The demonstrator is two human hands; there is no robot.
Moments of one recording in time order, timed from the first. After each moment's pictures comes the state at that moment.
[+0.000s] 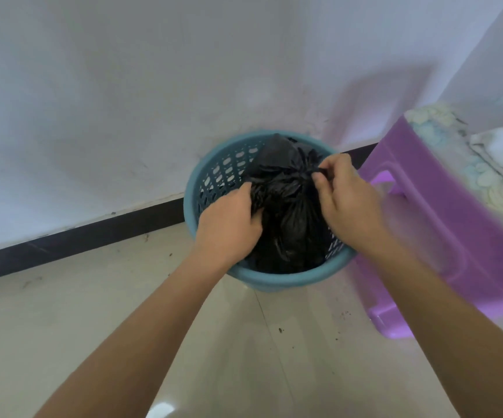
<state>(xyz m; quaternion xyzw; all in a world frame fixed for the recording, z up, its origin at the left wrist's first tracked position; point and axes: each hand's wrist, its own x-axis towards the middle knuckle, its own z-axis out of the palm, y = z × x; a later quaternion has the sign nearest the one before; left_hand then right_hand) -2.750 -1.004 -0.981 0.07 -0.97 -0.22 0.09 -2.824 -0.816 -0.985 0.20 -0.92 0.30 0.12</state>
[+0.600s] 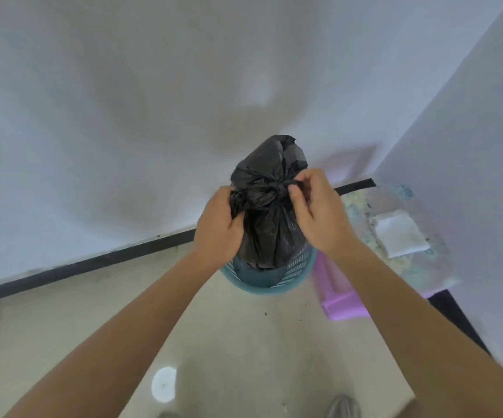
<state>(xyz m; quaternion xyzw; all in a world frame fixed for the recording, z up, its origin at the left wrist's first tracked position) -2.724 -1.017 -0.723 0.13 -0.89 -0.44 0.09 -2.802 -0.836 -0.727 0.23 -0.87 0.42 0.05</state>
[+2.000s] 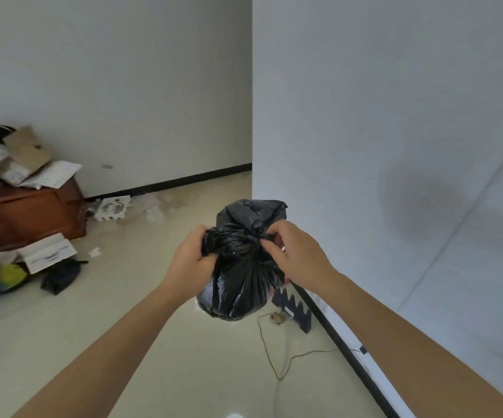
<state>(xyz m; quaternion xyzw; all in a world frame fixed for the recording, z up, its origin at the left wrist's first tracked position) -1.986 -1.285 -0.136 0.64 -0.60 -0.22 0.42 -2.198 -1.348 -0.137 0.83 -0.46 0.27 -0.16</state>
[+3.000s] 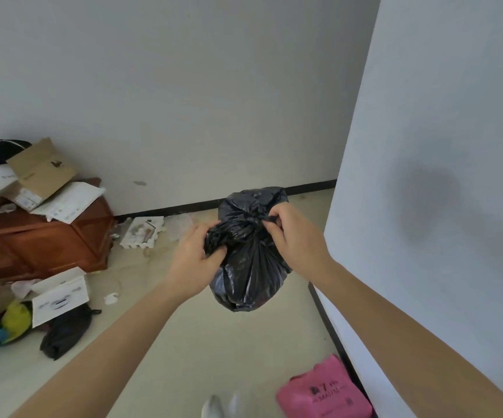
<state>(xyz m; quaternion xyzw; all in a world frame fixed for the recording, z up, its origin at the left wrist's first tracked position) -1.674 -1.921 -0.159 0.71 -0.57 -0.14 0.40 -1.864 -2.034 -0.150 0.86 -0.39 0.31 -0.15</state>
